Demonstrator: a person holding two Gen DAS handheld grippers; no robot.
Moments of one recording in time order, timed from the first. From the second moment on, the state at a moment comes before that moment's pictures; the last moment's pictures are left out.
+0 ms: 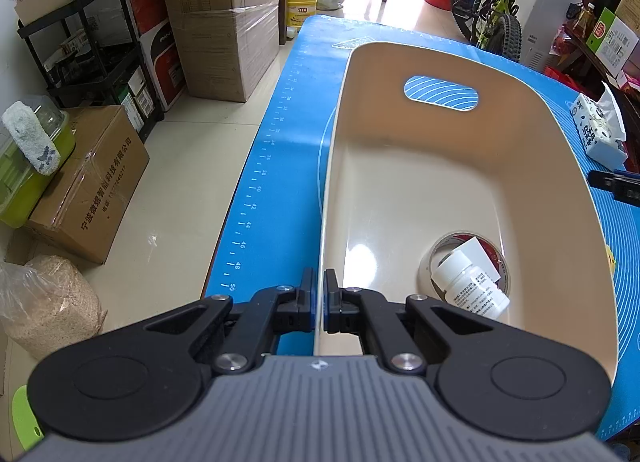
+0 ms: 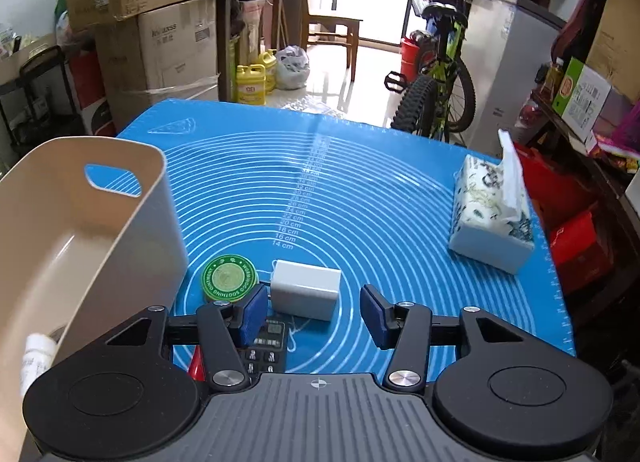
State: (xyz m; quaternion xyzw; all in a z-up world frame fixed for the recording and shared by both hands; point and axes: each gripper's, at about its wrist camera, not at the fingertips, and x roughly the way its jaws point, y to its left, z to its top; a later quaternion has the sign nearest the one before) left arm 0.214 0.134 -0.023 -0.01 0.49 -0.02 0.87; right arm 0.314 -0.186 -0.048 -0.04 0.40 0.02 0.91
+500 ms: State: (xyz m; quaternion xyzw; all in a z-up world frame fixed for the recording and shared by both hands) left arm 0.214 0.132 -0.023 0.00 0.49 -0.01 0.87; right arm 0.350 -0.182 -0.091 -0.01 0.42 0.00 0.91
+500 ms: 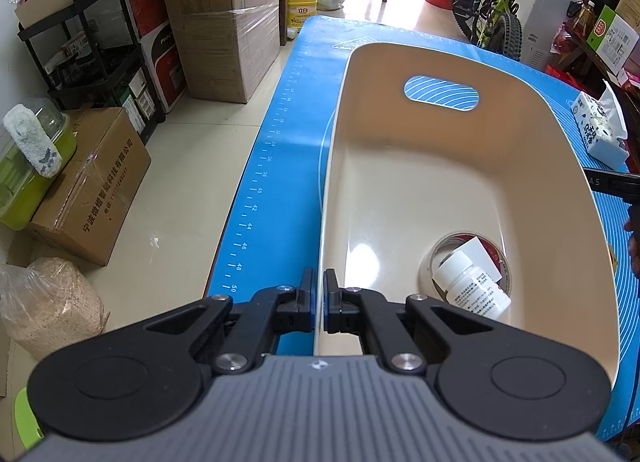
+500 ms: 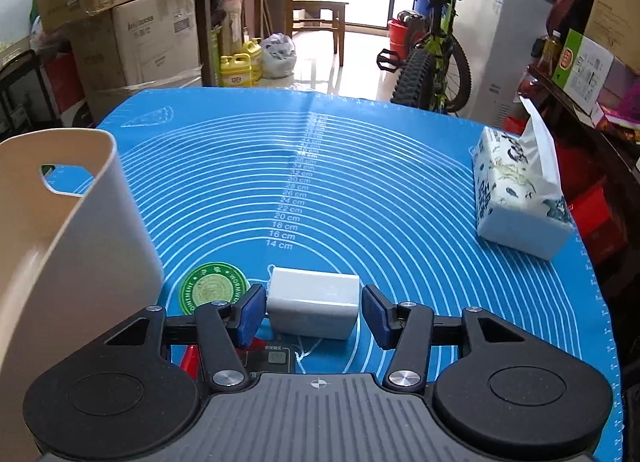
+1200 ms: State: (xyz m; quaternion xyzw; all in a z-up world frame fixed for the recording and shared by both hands) left arm 0.214 0.130 -0.024 0.00 0.49 -0.01 0.87; right arm 0.339 -0.186 -0.084 0.01 0.40 -0.02 0.92
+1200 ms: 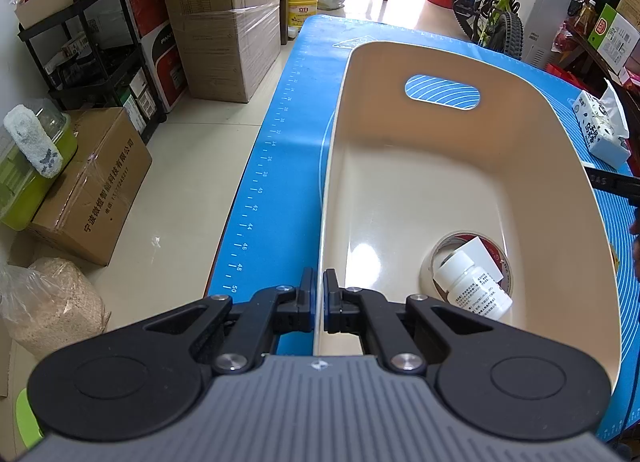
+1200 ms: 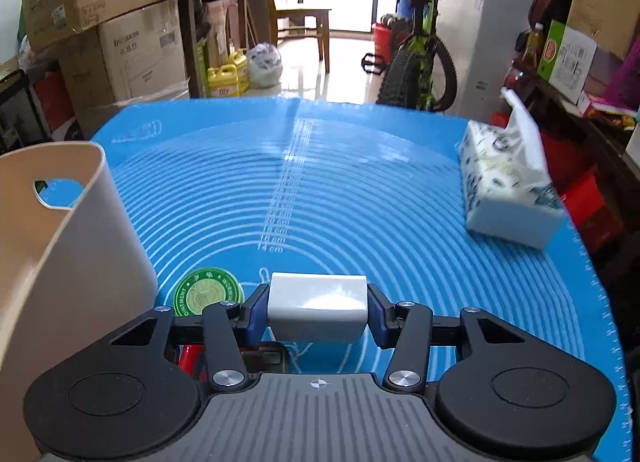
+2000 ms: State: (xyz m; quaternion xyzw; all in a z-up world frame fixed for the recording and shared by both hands) left arm 0.215 0.130 -0.024 -0.01 0.49 -0.01 0.87; right arm 0.278 -0.150 0.033 0.03 0.28 0.06 0.96
